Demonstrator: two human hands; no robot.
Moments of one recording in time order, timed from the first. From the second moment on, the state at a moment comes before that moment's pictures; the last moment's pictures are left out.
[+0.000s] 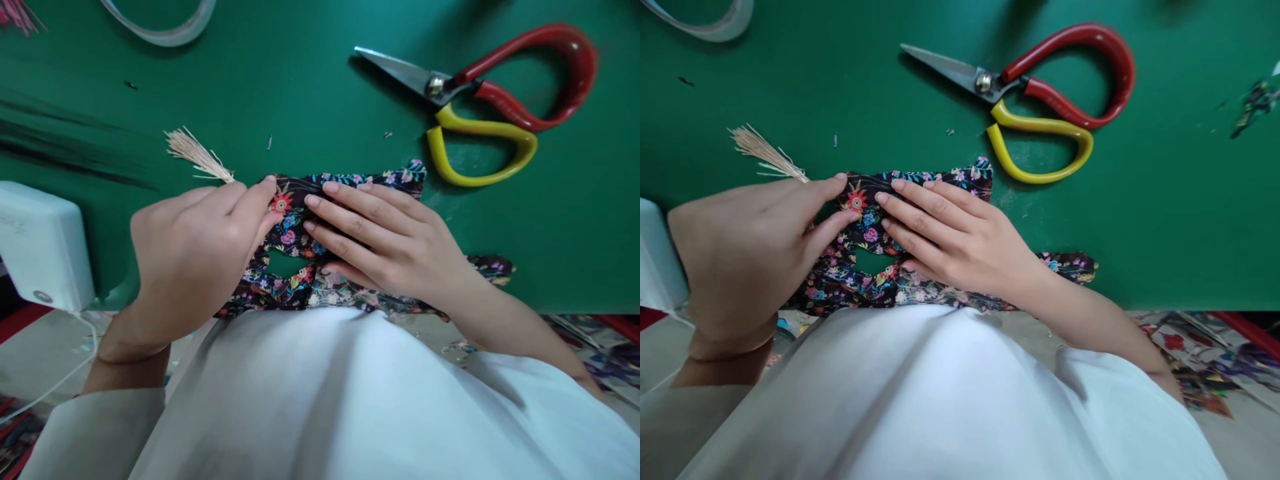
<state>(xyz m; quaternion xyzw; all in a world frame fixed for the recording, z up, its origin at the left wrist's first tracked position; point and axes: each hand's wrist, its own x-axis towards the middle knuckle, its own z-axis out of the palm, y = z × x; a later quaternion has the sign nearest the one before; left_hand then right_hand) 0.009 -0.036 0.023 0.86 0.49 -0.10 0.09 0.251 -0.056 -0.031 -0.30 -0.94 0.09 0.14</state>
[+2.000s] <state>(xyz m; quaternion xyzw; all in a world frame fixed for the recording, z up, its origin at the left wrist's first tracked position) 0.049 -0.086 -0.024 0.89 0.45 0.05 0.11 0.268 -0.054 -0.027 -0.26 -0.94 0.10 0.20</state>
